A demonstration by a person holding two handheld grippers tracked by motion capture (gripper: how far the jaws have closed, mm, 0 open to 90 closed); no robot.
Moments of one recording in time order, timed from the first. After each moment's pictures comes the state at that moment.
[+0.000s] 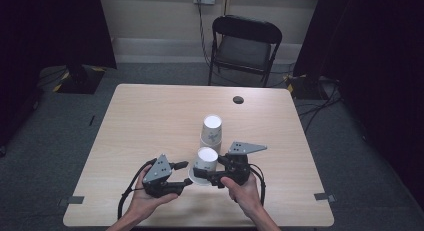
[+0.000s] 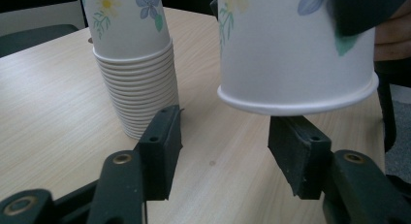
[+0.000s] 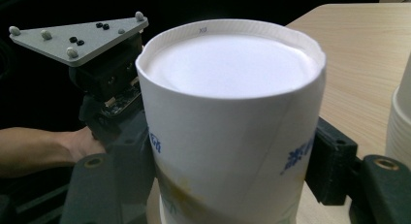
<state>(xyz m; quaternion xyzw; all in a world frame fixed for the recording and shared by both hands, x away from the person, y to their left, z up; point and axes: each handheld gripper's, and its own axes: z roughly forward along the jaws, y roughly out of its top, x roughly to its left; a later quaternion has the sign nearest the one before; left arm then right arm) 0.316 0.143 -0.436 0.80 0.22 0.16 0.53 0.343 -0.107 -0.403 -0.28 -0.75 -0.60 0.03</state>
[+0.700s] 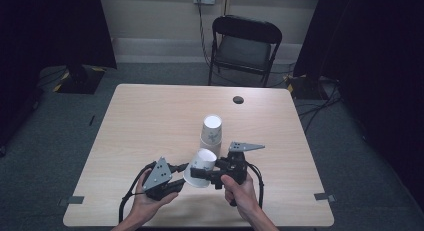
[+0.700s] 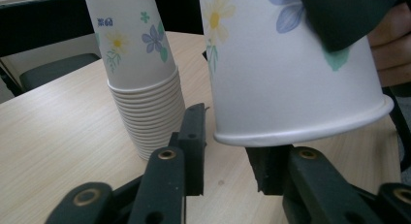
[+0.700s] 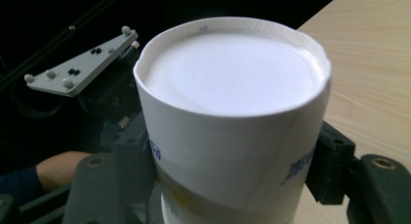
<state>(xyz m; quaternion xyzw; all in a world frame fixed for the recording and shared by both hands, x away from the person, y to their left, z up) 0.306 0.141 -0.429 0.78 0.21 0.20 0.55 0.347 -0.104 -0.410 -0.31 -0.71 -0.62 0.13</state>
